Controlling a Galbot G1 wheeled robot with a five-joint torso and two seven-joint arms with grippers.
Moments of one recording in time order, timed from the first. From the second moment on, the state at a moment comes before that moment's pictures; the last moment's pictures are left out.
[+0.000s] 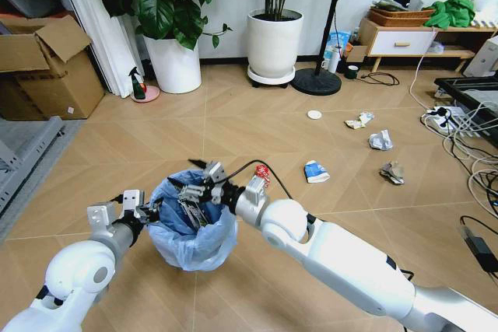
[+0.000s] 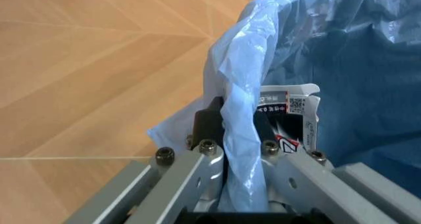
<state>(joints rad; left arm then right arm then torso) 1.35 -0.98 -0.60 -2.10 -0.88 0.64 -0.31 -0.59 1.15 -0.33 1.84 0.66 -0.17 0.02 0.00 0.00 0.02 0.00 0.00</state>
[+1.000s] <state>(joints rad) 1.41 -1.04 -0.92 -2.05 -0.86 0.61 -0.31 -1.24 1.02 0.40 2.06 0.55 -0.23 0.11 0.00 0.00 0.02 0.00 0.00</state>
